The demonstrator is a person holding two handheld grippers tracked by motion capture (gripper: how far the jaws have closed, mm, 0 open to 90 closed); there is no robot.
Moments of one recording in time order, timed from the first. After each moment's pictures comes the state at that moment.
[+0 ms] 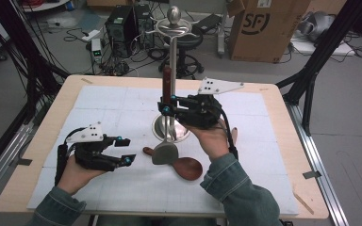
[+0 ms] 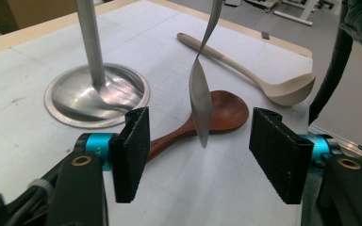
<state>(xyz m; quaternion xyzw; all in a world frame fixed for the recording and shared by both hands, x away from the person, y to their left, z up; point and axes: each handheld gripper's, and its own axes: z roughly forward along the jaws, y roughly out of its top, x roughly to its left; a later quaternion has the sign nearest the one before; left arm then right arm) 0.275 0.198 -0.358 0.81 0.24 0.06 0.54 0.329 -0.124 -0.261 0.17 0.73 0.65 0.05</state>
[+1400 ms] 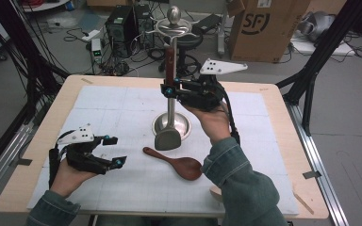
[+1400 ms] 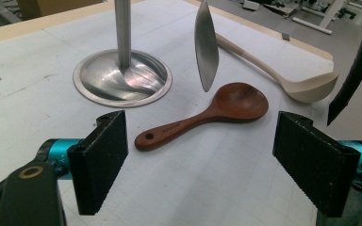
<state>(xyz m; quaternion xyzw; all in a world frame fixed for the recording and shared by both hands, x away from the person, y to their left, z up) 0.274 0.220 -0.369 0.79 0.27 0.08 0.54 0.357 -0.127 -0.235 0.19 0.73 0.65 0.07</state>
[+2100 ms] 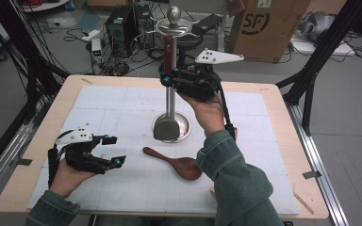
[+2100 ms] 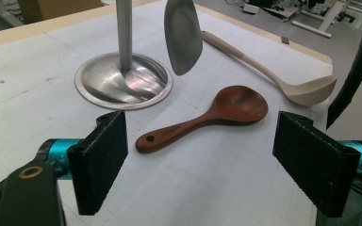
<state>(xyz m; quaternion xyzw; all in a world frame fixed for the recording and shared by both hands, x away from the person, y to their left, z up) 0.273 0.221 -0.368 0.79 0.27 0.08 0.54 0.370 -0.118 -0.223 0.22 0.73 0.64 0.11</state>
